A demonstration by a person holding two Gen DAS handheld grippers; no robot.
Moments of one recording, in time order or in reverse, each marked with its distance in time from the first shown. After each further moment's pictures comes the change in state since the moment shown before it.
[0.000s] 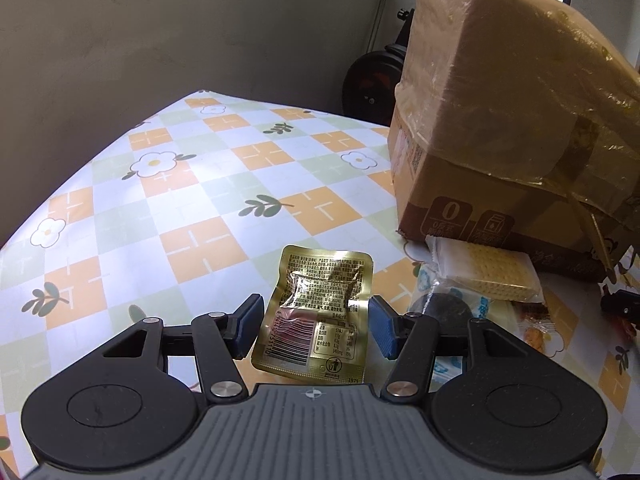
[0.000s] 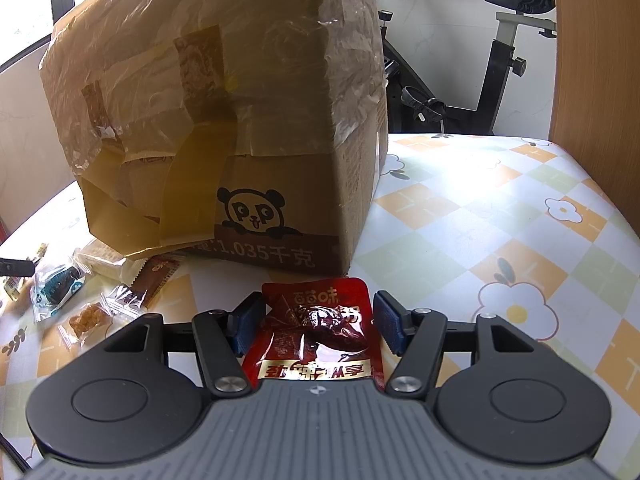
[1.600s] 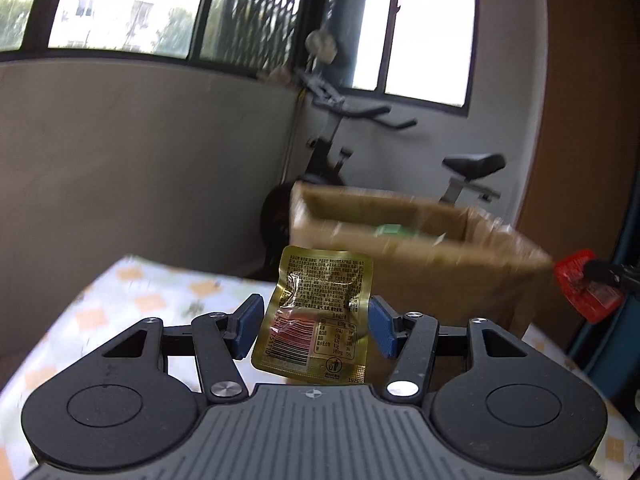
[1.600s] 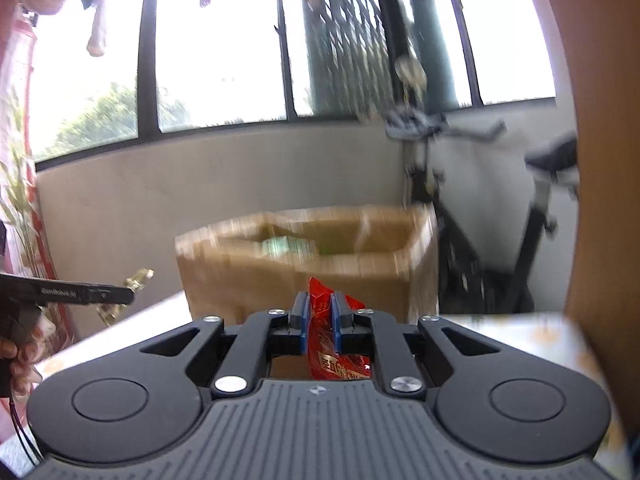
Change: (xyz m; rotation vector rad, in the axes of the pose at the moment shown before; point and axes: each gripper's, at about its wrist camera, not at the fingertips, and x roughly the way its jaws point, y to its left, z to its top) left arm -0.100 -0.055 0.084 0.117 -0.382 -0.208; right arm -0.156 0.041 0.097 -0.124 -0.462 0.176
